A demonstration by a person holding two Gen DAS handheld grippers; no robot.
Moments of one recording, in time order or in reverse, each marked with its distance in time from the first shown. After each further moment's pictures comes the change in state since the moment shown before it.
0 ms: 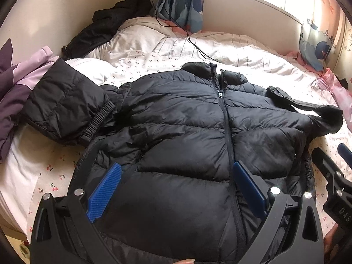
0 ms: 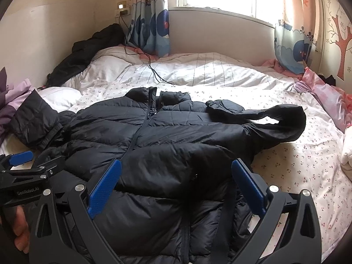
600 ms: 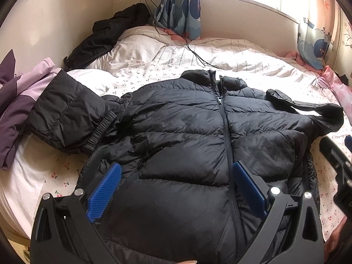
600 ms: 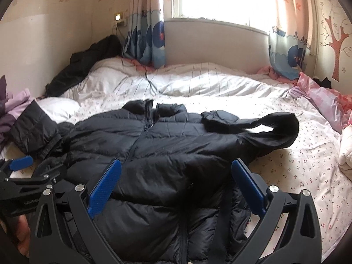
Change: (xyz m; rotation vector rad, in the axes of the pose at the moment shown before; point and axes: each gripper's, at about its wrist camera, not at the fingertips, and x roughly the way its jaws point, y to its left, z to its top) left arm -0.008 -0.009 0.001 0.033 -0.058 0.028; right arm -0.013 -0.004 0.004 0.028 -0.083 -0.016
